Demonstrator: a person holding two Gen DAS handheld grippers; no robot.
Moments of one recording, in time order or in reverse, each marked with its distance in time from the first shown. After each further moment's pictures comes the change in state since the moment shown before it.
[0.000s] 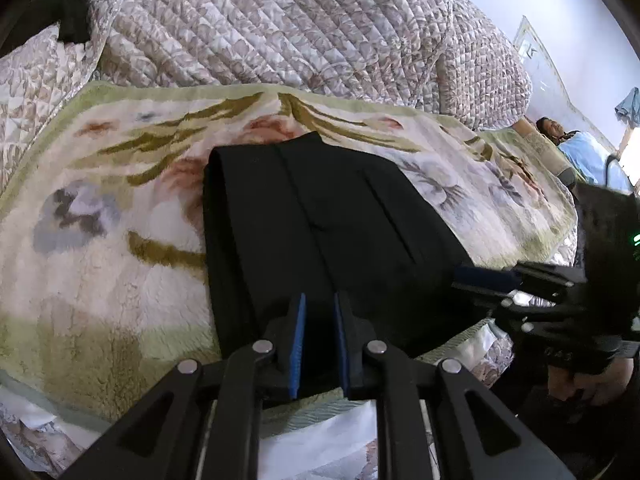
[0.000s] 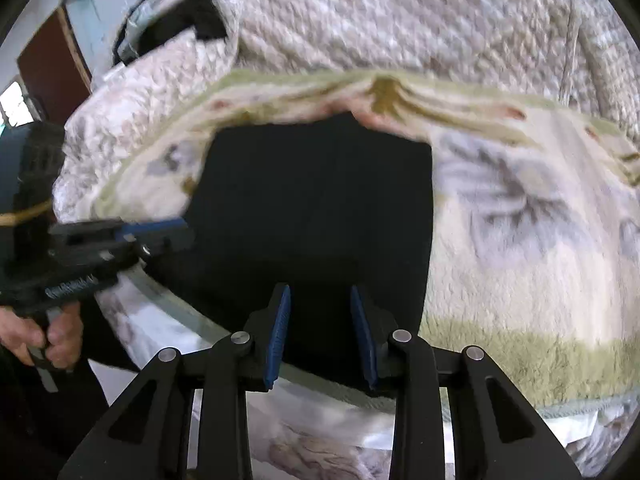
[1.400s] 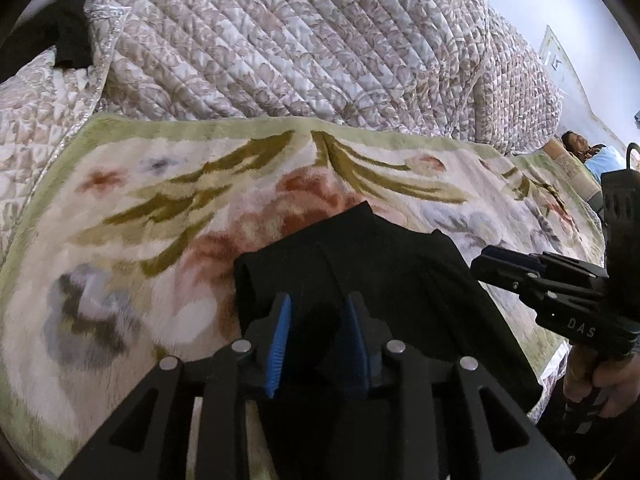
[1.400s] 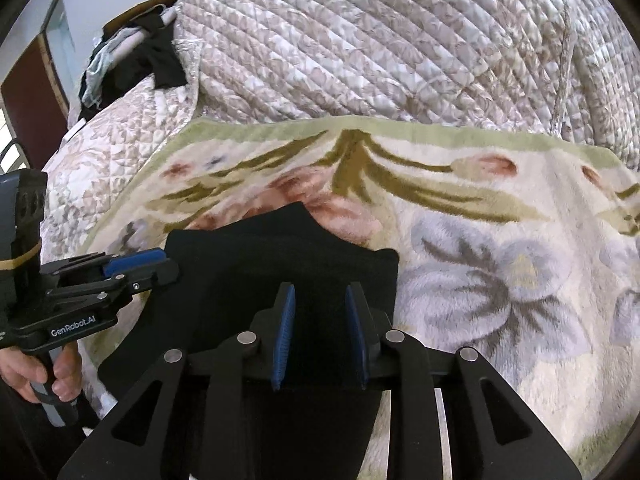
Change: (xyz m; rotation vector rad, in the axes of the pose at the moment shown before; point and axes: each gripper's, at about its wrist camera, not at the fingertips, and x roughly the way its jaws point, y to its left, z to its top) left arm 0.026 0.023 0.070 -0.004 -0.046 0.089; right arm 0.014 -0.029 0.082 0.048 -0.102 -0.057
